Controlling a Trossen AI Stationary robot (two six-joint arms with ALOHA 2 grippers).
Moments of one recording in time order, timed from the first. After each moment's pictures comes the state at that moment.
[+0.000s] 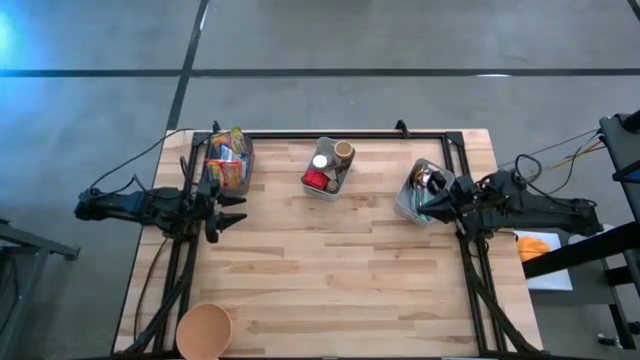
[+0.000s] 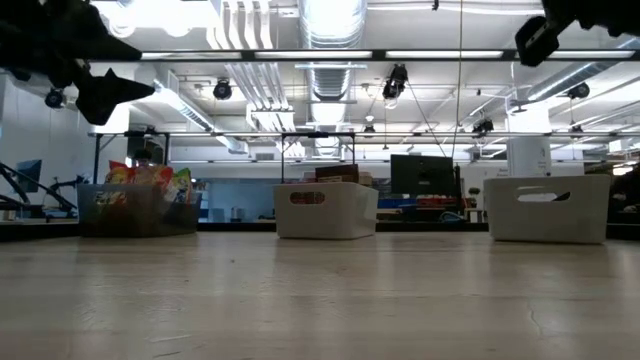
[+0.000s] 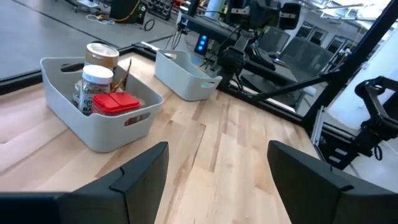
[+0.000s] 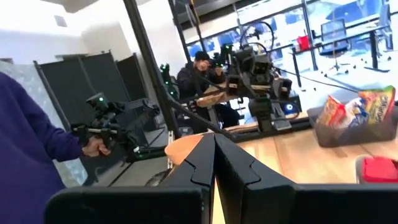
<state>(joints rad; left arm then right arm) -0.15 0.11 0.25 -0.31 -0.27 -0.42 -0.08 0.27 0.34 0.06 -0.31 0.37</state>
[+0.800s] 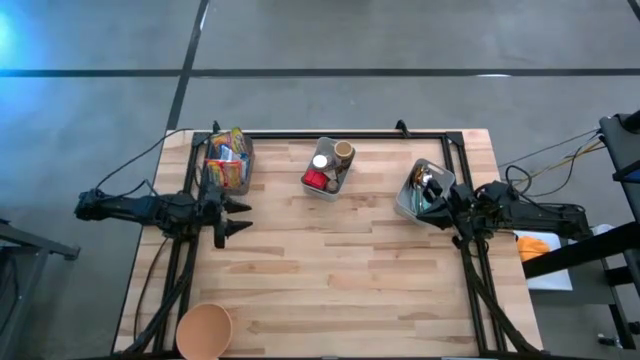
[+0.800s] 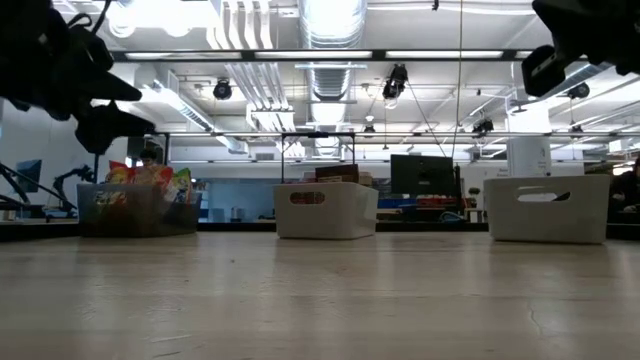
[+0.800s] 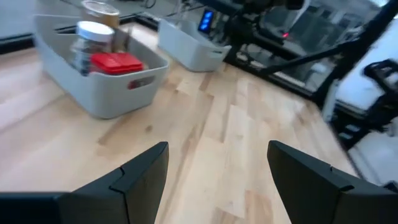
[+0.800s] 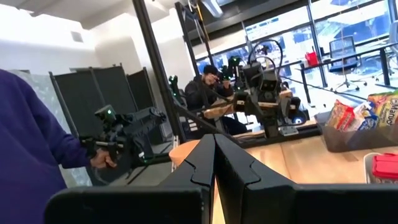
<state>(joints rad) -0.15 0.11 0.15 -0.30 -0.25 -0.44 -0.08 0.09 0.10 0.22 -0.32 0.40</state>
